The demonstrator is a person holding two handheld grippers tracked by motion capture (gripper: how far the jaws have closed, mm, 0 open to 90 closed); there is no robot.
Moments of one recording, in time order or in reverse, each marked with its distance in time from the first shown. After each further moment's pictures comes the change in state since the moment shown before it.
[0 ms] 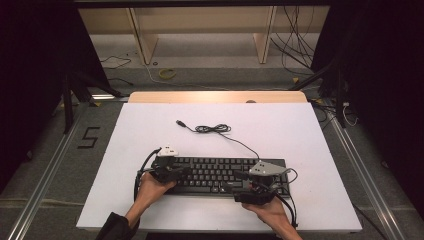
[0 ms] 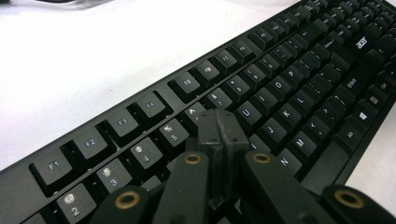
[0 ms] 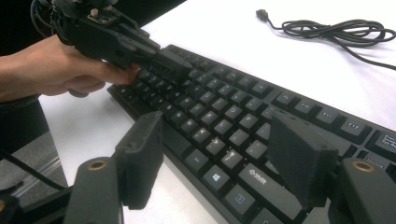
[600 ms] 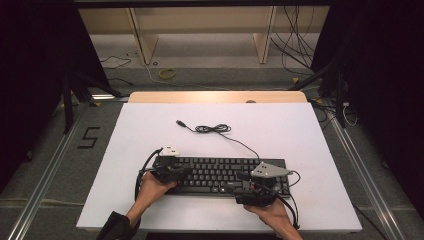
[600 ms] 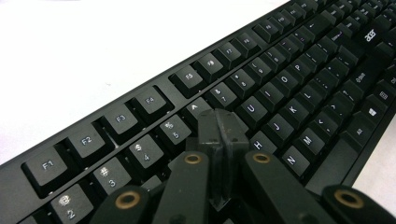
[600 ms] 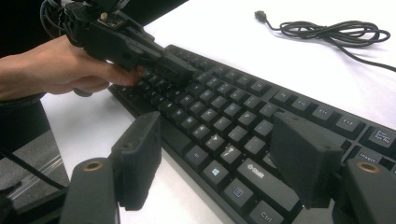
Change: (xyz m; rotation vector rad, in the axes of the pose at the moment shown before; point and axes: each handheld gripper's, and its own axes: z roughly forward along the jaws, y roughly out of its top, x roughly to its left) left arm 0.002 -0.001 0.005 0.034 0.001 0.002; right arm 0.001 -0.003 -0.006 -0.006 -0.005 -0.005
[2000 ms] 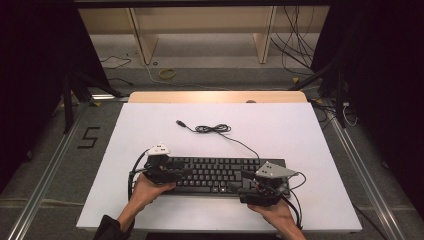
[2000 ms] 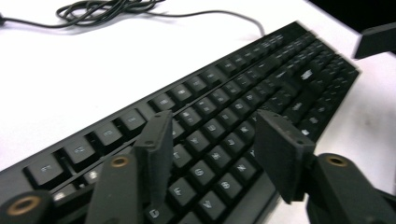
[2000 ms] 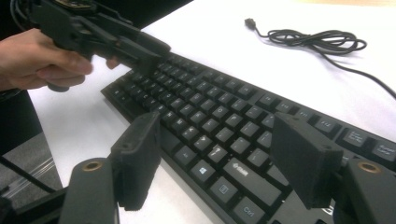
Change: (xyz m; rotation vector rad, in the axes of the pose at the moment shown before) left arm -0.003 0.001 -0.033 -0.141 -0.116 -0.052; right arm -0.005 0.000 -0.010 -0.026 -0.028 -0.013
